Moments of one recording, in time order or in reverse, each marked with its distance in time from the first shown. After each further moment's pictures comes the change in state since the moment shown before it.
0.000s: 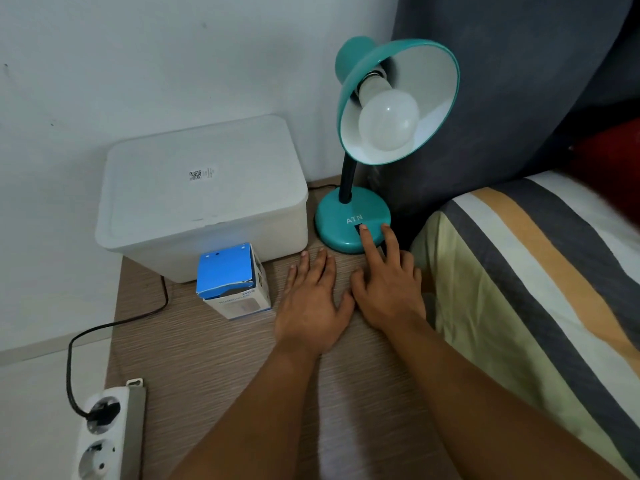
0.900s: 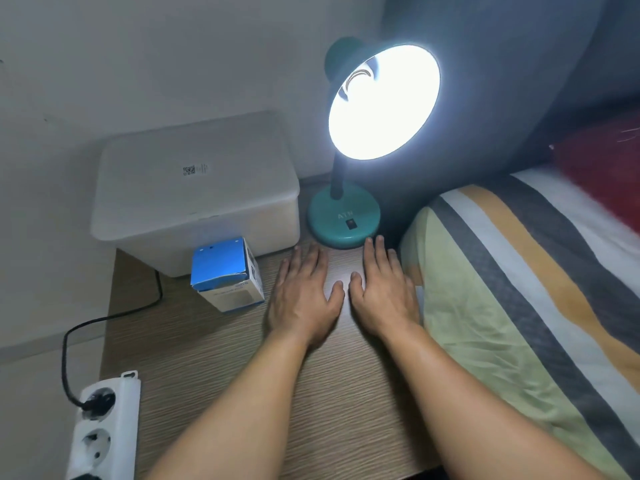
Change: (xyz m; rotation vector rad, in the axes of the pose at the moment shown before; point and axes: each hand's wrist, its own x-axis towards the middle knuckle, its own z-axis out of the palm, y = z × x) left_hand -0.004 0.008 -0.010 0.034 0.016 -0.024; right_hand -0.013 0.009 0.011 -0.094 -0.126 0.068
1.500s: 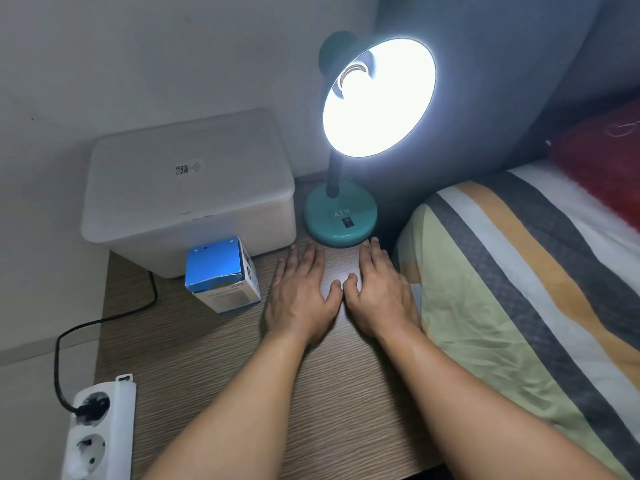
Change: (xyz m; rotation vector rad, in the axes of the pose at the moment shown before) left_hand 0.003 0.000 0.001 0.002 -0.002 0.004; right_hand -0.001 -0.004 -0.004 -0.003 -0.014 -0.002
